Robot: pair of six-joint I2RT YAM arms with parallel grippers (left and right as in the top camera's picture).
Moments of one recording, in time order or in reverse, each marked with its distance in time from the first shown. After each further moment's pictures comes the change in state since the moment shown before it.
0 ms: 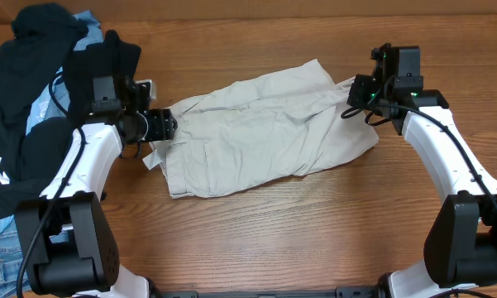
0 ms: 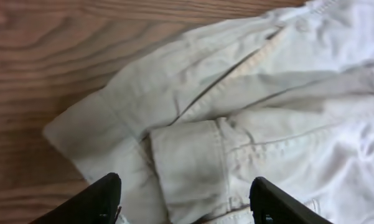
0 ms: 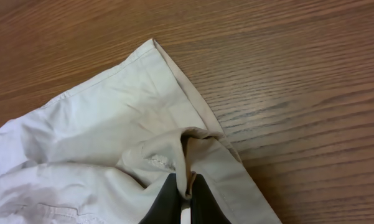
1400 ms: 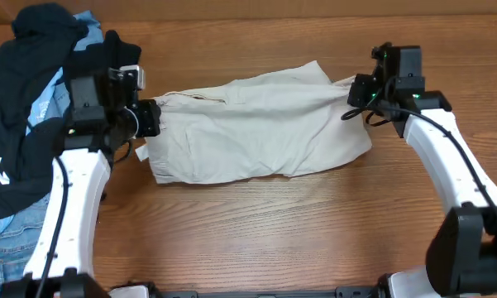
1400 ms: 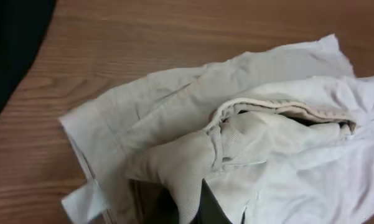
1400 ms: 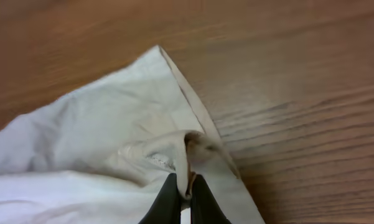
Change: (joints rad) left arm 0.000 -0.282 -0.004 -0.055 0.022 -0.060; right arm 0.008 -0.048 0.001 -0.020 0.012 0.000
